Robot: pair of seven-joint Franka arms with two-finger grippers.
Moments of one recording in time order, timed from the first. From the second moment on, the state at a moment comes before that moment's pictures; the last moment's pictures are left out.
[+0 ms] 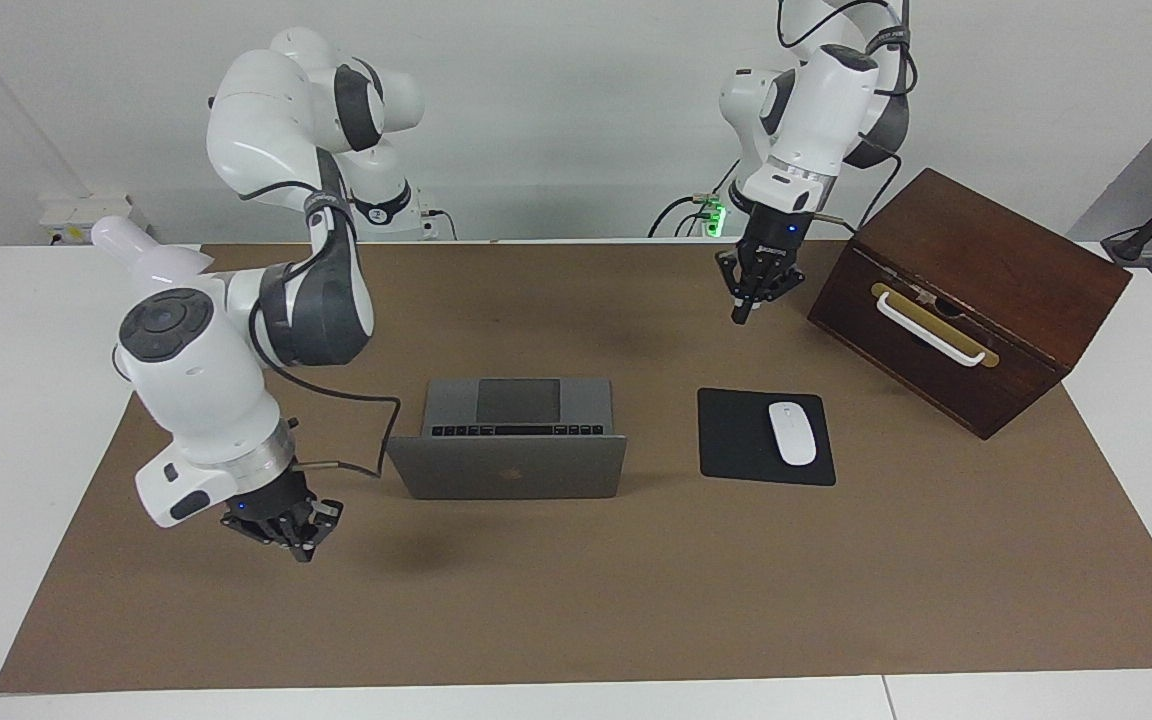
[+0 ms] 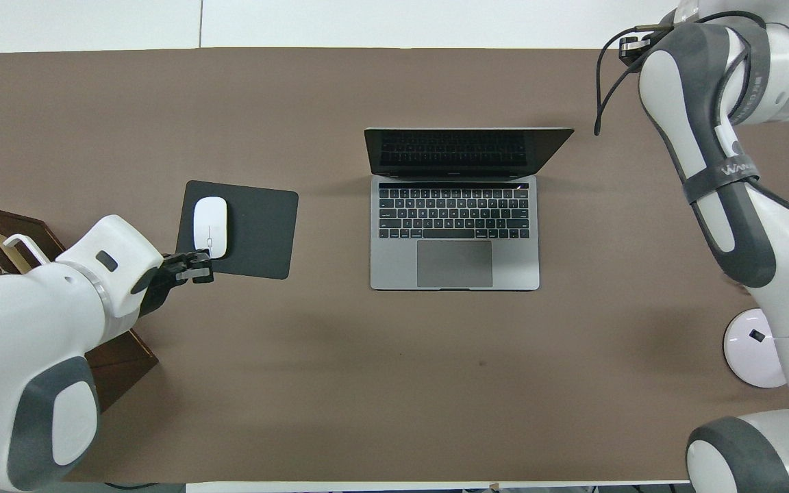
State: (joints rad) left arm -0.43 -0.35 -0.01 -2.46 -0.18 2.59 -0.23; right arm 0.08 0.79 0.04 -0.89 -0.03 1.89 0.23
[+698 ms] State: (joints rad) left arm -0.64 -0.18 -0.01 -2.61 -0.18 3.11 -0.24; right arm 0.23 0.79 0.04 -0.92 -0.07 1.90 0.52
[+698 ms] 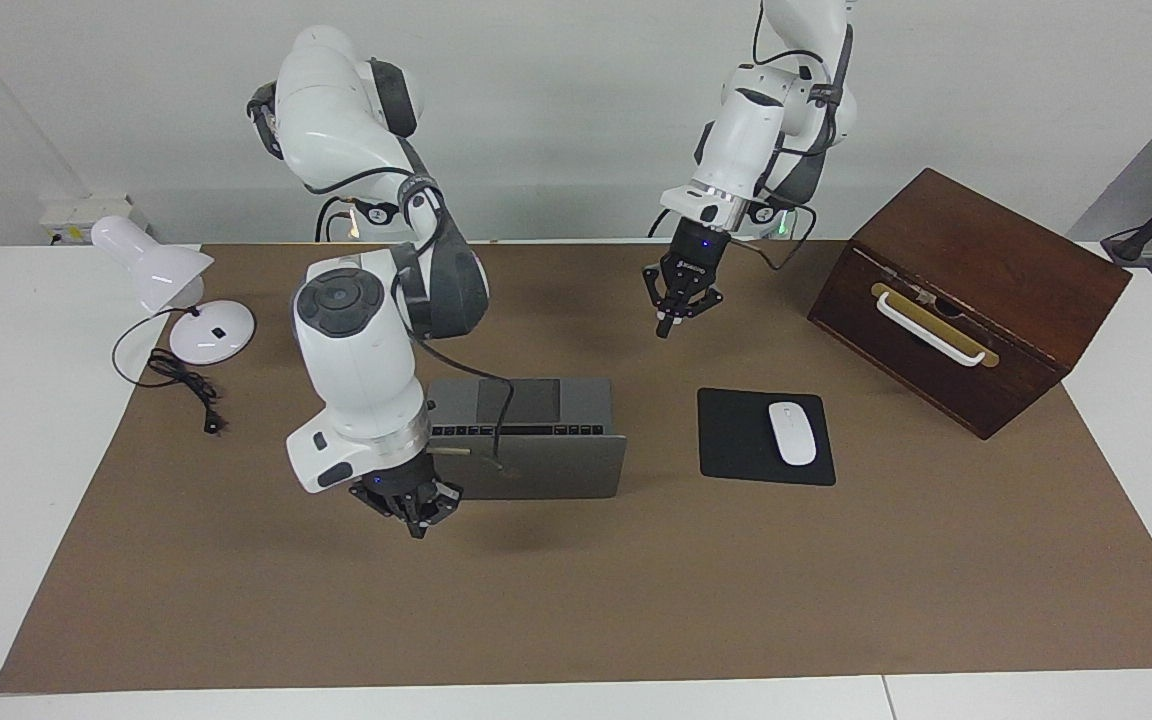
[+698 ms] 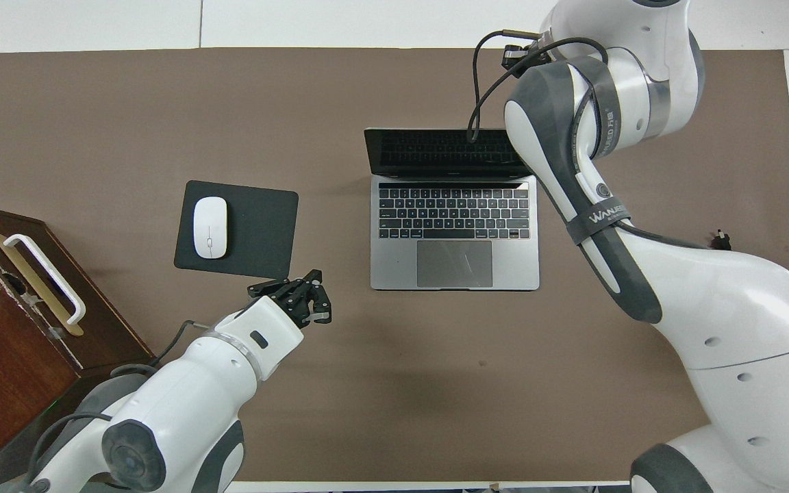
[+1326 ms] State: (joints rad) left arm -0.73 0.05 -0.01 -2.59 -0.18 3.42 -0.23; right arm 0.25 0.69 0.04 -1.11 -0.07 1.98 0.51
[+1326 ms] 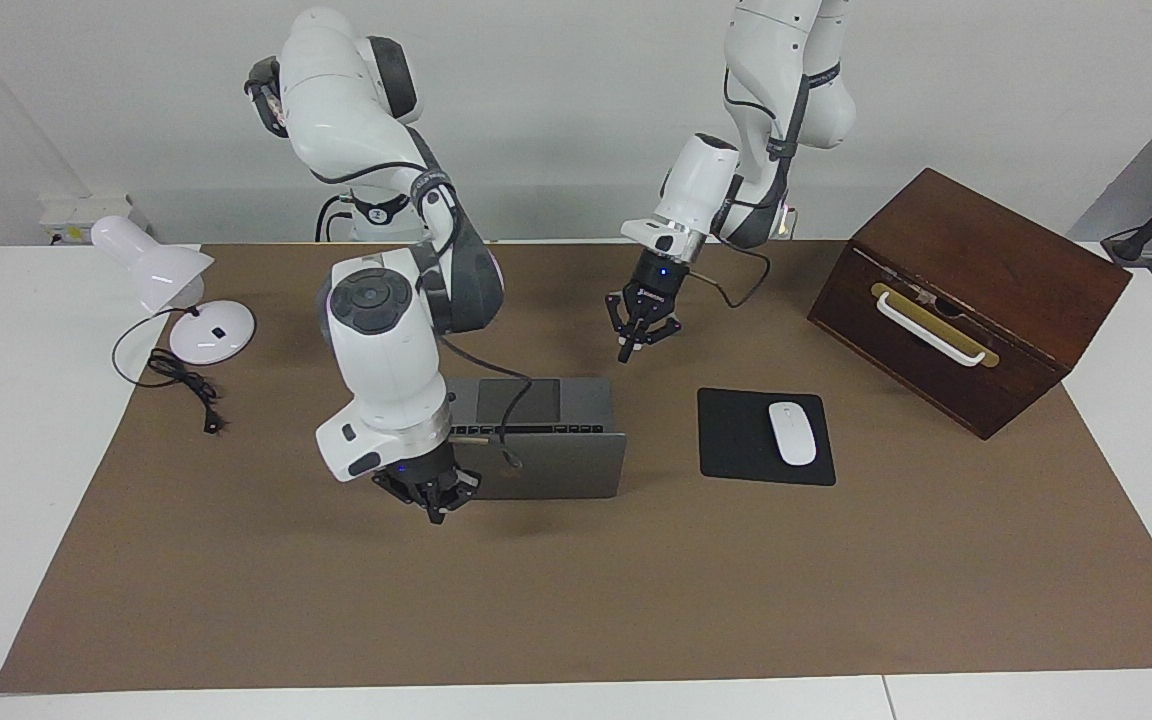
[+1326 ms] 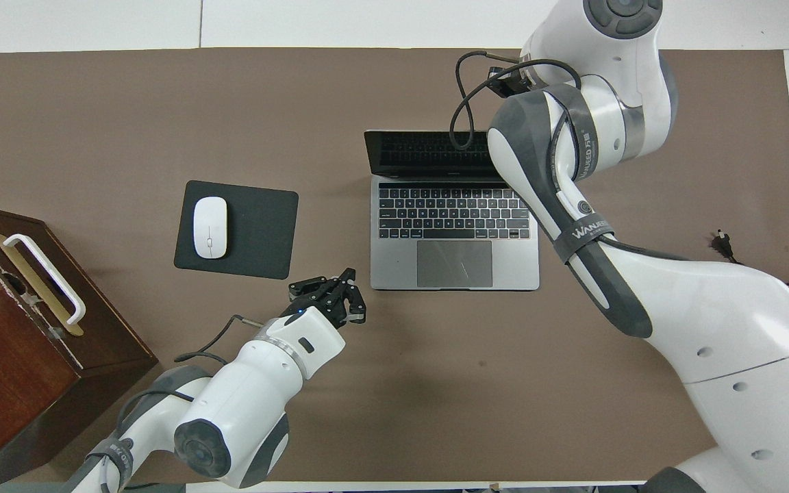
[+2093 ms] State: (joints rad) left arm -0.77 0.25 -0.01 -2.48 -0.18 3.48 -0.20; right arm 0.27 0.66 0.04 -1.16 -0.07 1.94 0.29
